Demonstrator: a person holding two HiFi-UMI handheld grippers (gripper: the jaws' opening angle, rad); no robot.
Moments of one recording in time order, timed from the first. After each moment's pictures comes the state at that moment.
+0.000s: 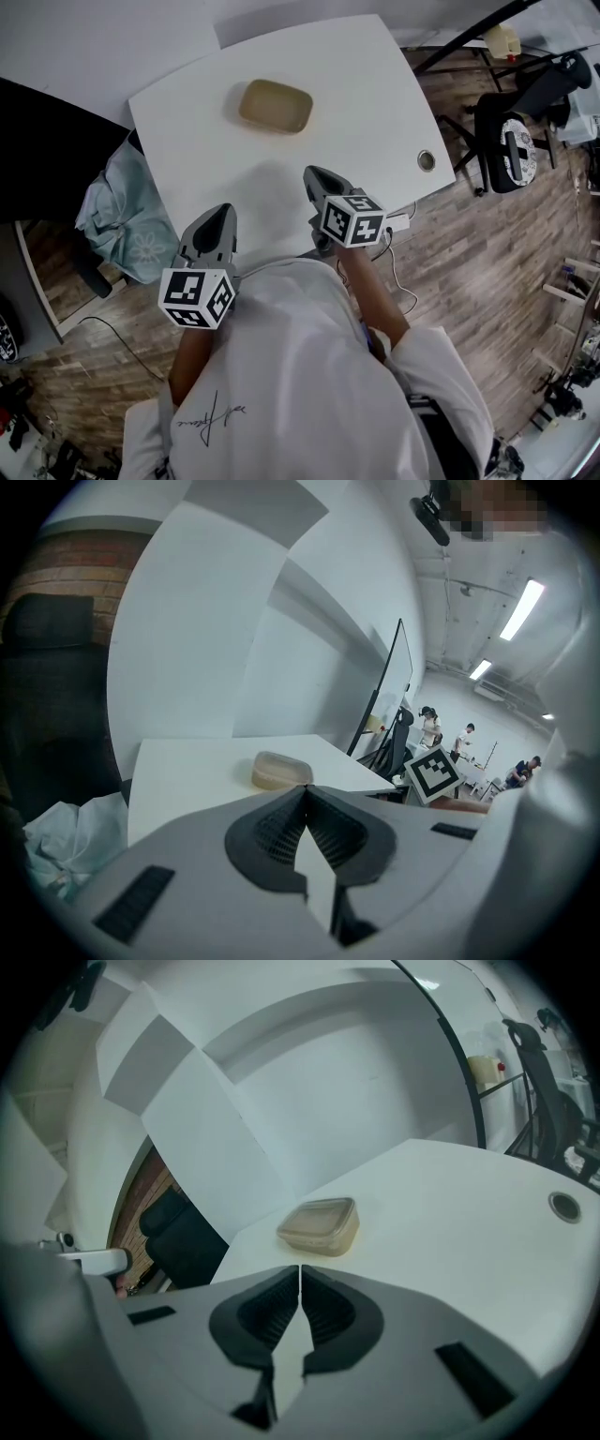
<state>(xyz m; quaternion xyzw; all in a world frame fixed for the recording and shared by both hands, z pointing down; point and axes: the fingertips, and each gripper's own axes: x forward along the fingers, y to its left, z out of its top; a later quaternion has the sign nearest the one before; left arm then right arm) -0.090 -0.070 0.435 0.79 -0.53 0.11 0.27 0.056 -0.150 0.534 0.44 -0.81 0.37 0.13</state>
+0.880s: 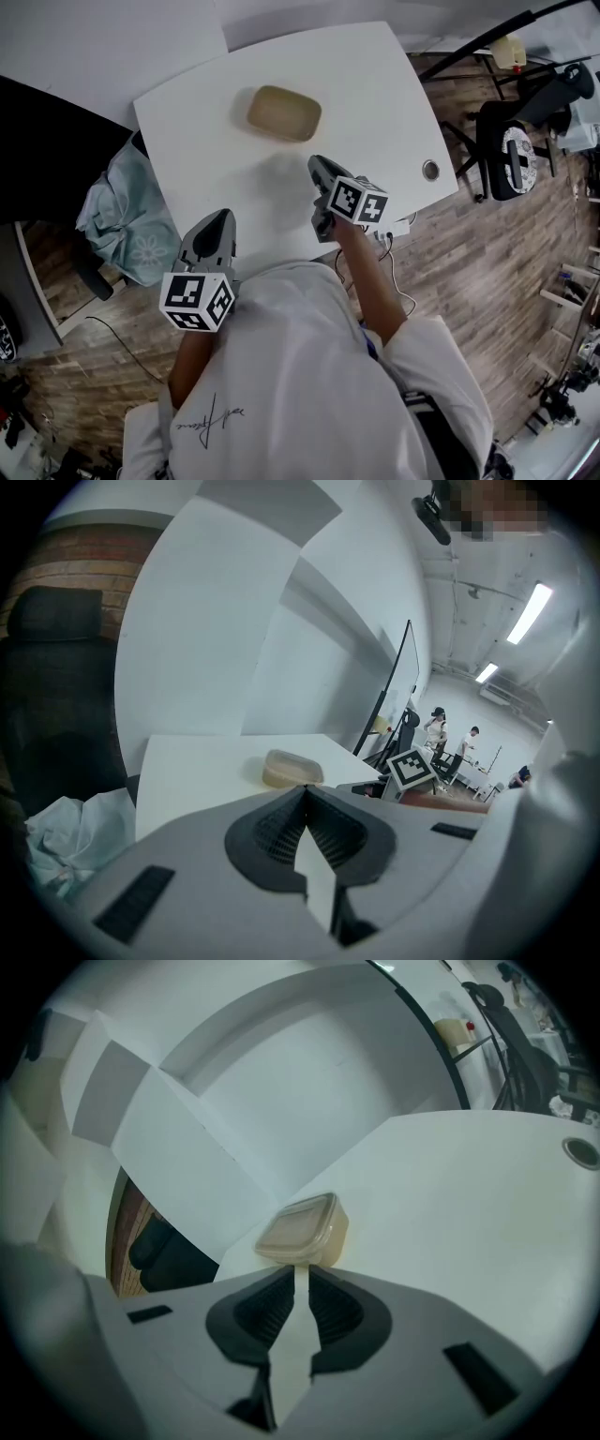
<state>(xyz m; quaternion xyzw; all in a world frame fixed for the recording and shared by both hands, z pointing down) -0.110 -0.076 0.446 0.78 -0.54 0.11 0.28 0.056 -0.197 0.569 0.45 -0.77 0.44 0.08</state>
